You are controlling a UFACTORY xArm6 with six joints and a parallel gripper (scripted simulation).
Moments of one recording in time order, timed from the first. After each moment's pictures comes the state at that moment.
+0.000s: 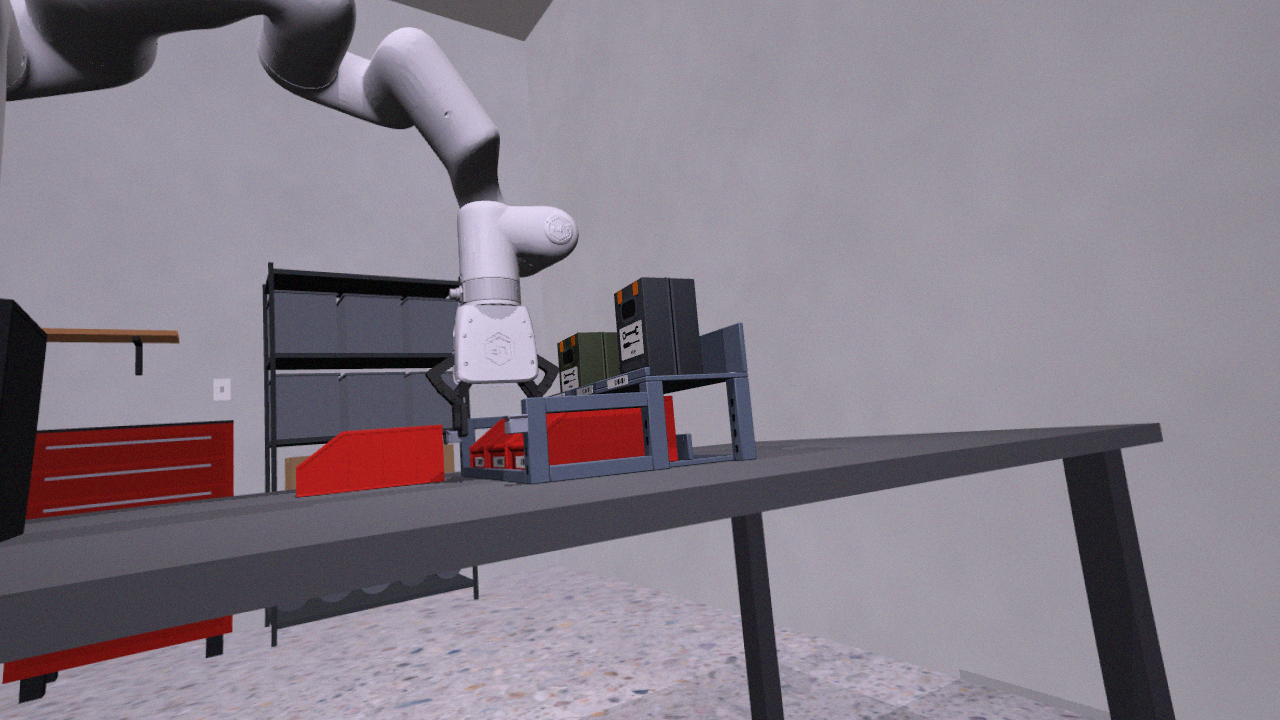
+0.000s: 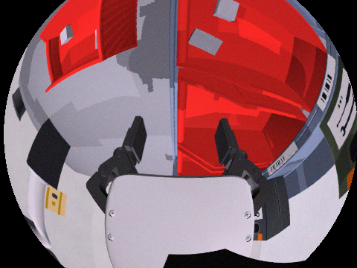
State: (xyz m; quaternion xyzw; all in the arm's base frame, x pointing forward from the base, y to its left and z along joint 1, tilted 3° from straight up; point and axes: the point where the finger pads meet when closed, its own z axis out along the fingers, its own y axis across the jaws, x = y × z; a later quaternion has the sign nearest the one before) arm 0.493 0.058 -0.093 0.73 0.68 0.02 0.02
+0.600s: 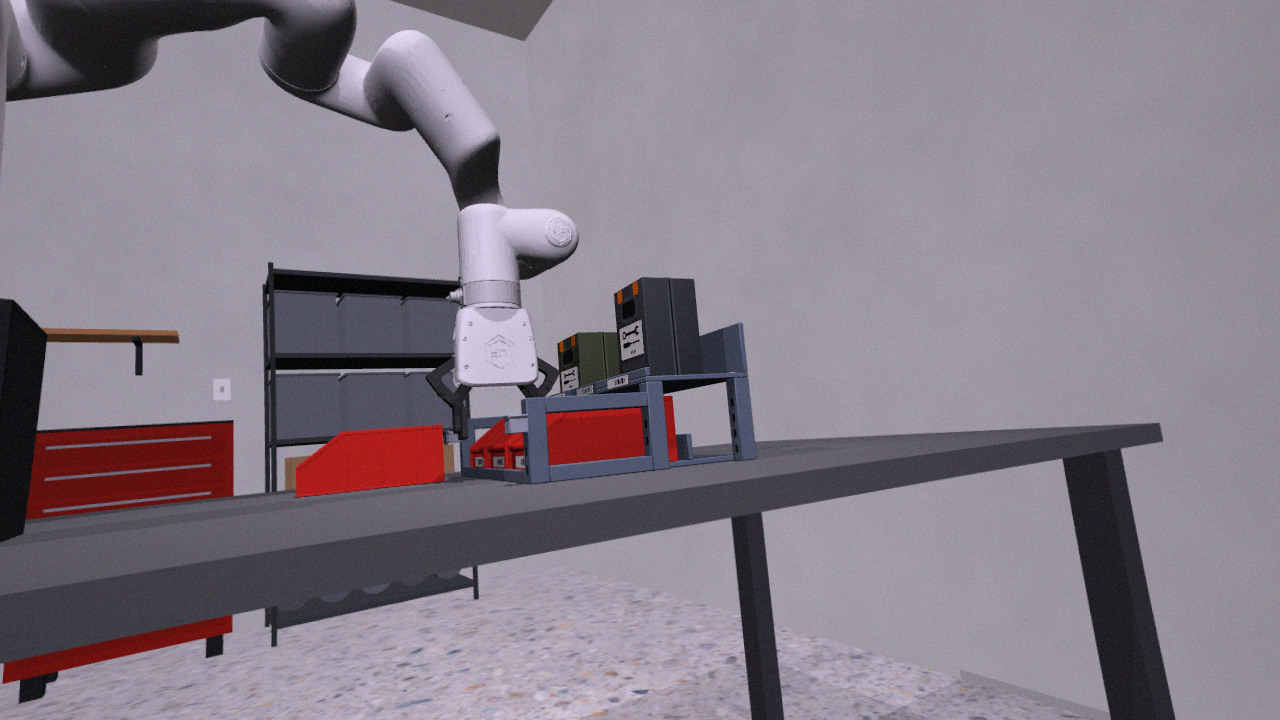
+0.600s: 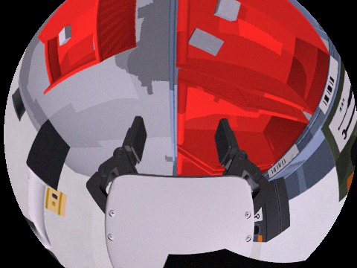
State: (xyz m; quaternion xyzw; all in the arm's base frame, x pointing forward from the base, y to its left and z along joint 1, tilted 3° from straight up) arm 0.494 0.058 -0.097 0.73 0.68 0.02 0.02
